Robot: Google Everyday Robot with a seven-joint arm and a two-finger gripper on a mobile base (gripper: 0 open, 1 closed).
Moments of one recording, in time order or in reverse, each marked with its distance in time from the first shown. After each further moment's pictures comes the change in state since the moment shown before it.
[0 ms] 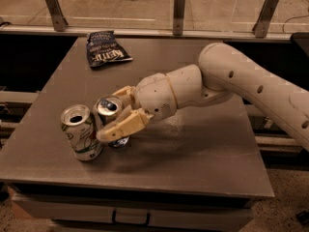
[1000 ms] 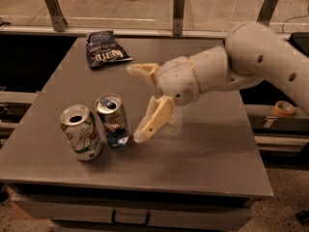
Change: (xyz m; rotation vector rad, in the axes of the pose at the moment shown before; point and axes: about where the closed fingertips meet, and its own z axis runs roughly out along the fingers) arm -0.005 -0.016 -0.053 0.119 0.117 -0.046
